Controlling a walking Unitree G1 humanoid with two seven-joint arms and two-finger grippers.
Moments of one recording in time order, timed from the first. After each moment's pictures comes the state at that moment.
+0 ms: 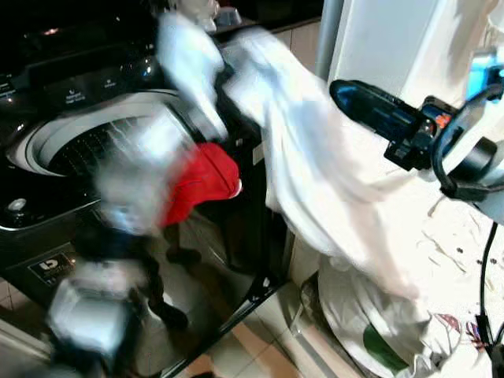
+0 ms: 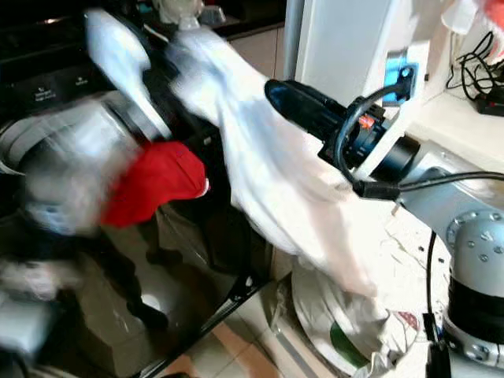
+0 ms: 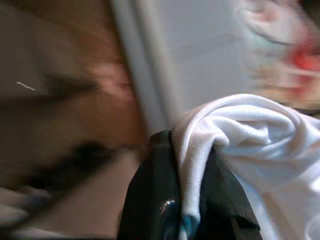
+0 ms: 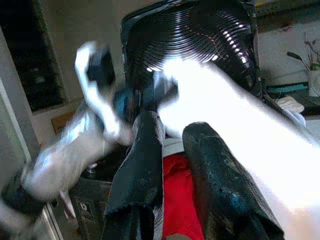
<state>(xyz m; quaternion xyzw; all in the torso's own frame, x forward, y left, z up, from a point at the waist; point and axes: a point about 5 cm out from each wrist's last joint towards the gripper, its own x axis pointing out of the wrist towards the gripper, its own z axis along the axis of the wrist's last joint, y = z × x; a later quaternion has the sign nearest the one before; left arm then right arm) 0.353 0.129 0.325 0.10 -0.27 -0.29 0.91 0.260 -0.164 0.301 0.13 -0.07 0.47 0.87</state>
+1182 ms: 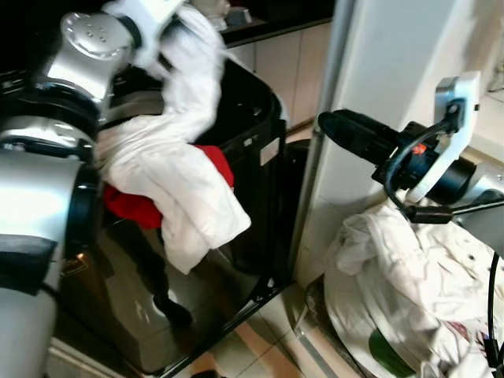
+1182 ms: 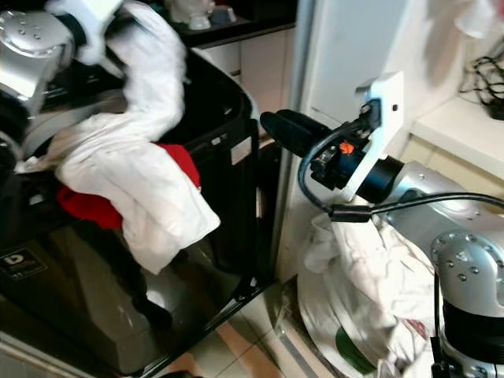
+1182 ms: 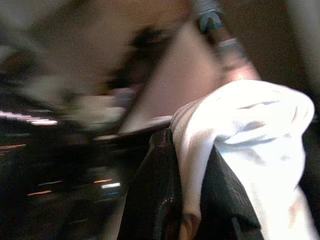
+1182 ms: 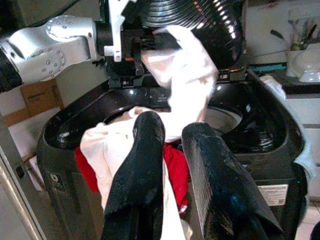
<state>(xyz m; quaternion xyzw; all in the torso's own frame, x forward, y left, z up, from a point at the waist) 0.416 0.176 0.344 0.32 -0.04 -0.24 0.92 0.261 -0.159 0.276 0.07 -0.04 0.43 0.90</state>
